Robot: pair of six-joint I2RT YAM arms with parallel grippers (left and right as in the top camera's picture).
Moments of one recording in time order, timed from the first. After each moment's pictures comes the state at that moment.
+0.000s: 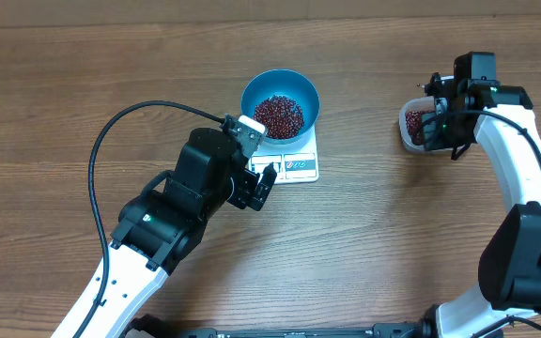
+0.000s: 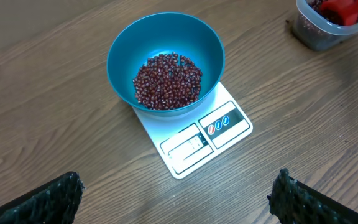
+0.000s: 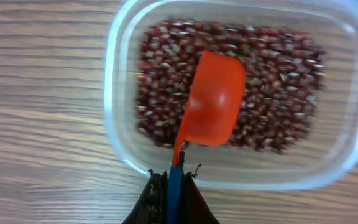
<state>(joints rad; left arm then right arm) -0.54 1.14 1.06 -0.63 -0.06 0.01 -0.09 1.78 1.40 -0.92 -0.04 -0.22</state>
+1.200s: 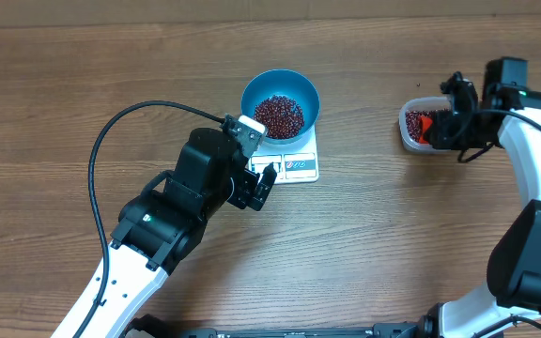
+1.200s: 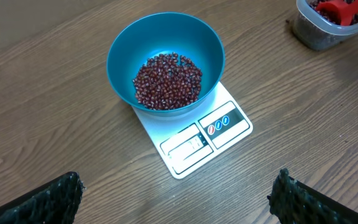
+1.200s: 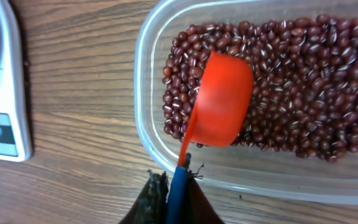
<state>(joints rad) -0.54 1.14 1.06 -0.63 -0.06 0.01 -0.24 1.79 1.37 -0.91 -0.37 -0.22</state>
